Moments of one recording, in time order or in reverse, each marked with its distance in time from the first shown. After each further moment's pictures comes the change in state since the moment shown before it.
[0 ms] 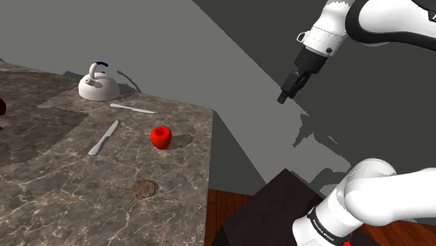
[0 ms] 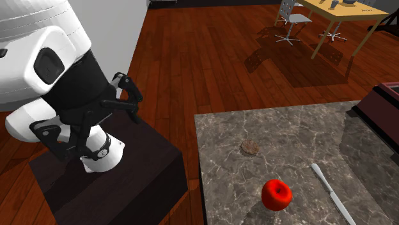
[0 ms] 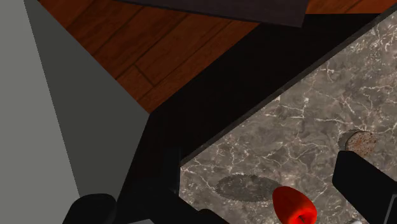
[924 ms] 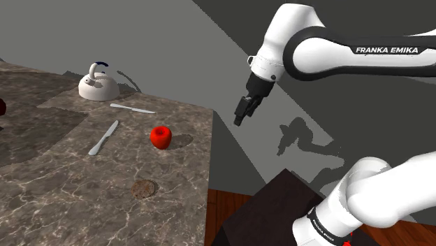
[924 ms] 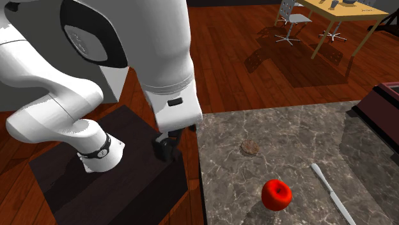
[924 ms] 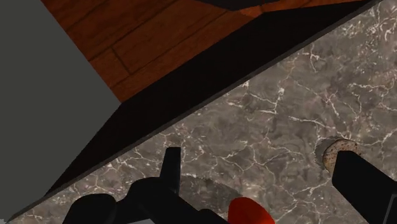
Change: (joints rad) arm 0.079 0.264 0.174 -0.041 0.054 0.295 0.075
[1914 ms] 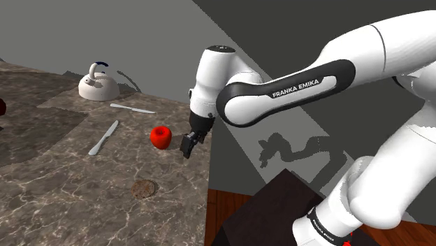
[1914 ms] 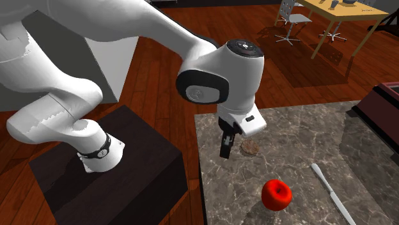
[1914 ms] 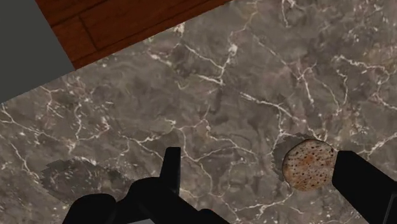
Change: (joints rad) arm 0.062 0.499 0.195 0.162 -0.142 0.300 0.170
